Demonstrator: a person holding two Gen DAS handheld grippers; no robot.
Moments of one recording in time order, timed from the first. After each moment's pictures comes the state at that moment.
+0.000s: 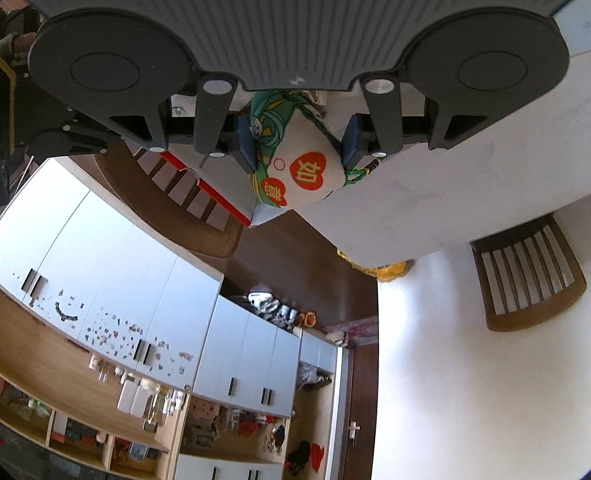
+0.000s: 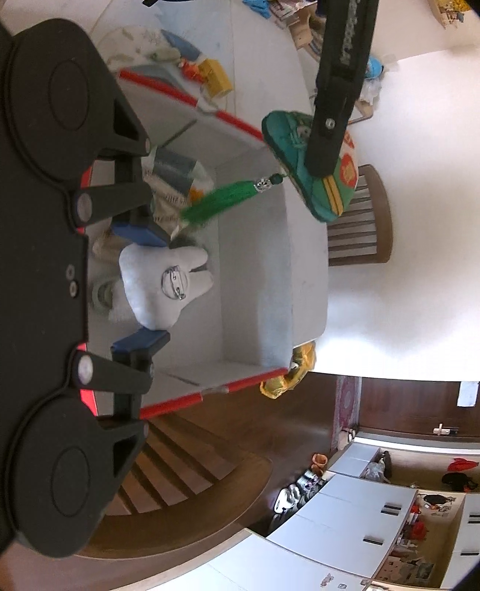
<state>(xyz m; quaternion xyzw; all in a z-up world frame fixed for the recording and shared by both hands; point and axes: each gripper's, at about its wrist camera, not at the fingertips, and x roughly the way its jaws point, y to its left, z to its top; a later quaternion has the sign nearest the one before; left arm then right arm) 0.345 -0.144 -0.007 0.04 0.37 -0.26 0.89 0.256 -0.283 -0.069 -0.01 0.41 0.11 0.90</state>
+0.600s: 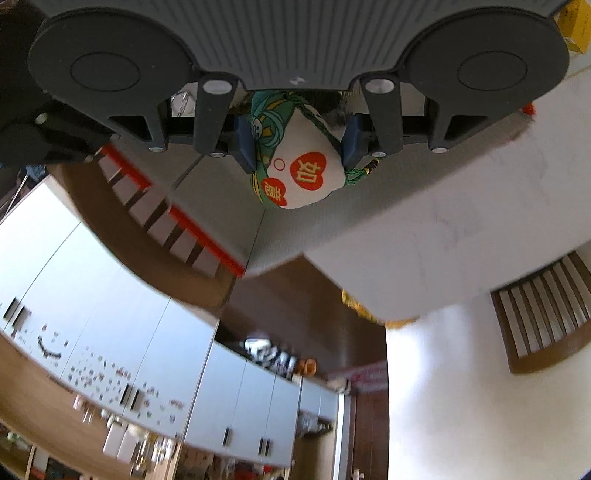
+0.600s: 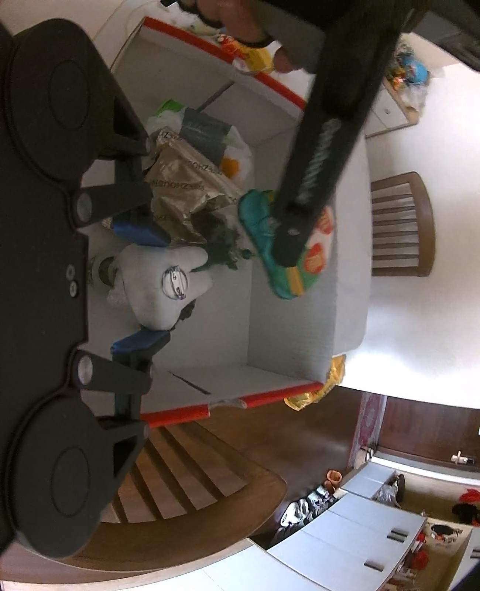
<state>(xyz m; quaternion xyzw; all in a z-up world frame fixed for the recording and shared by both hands) 0.392 -0.191 -0.091 0.06 0.44 -0.25 0.86 0.296 -0.276 -0.108 -0.06 0.46 0.14 0.87</state>
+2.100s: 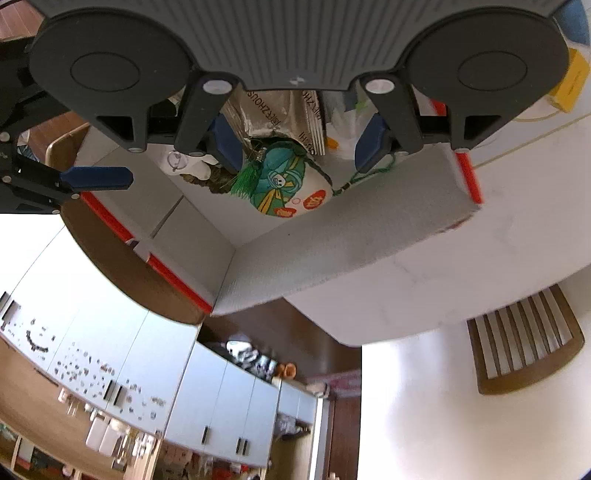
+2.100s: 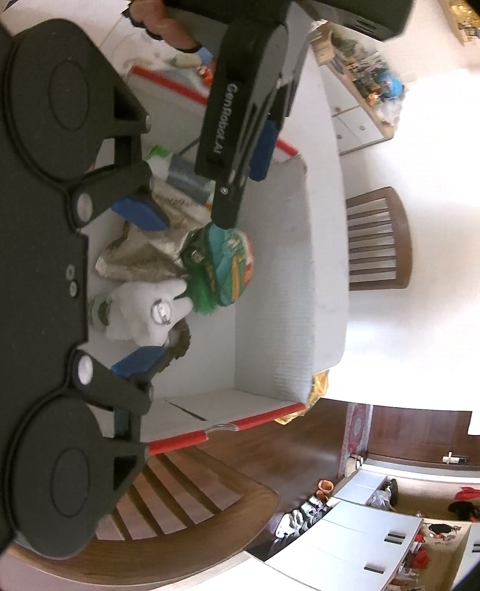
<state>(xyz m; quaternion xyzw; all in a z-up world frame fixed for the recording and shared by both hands) 0.350 -0.131 -0.097 0.04 0.43 -0.22 0.87 0.267 -0.269 -0.073 -0.01 0.42 0.15 0.89</state>
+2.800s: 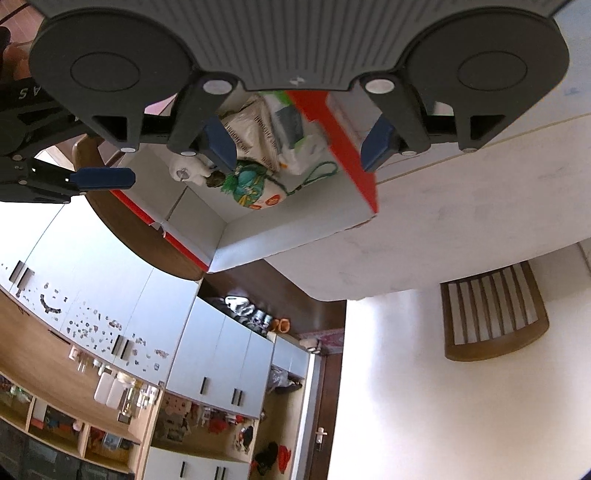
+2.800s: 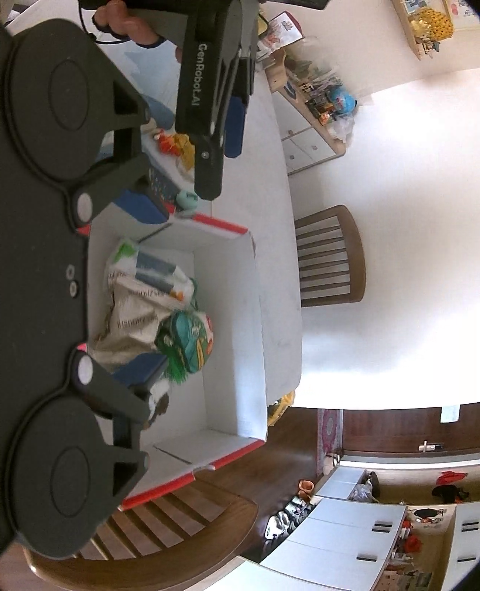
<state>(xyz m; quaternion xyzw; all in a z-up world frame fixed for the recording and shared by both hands) 0.281 -0.038 -0.043 0.01 0.37 -0.22 0.90 0.217 -0.211 -0.030 0.03 0.37 0.15 0.92</state>
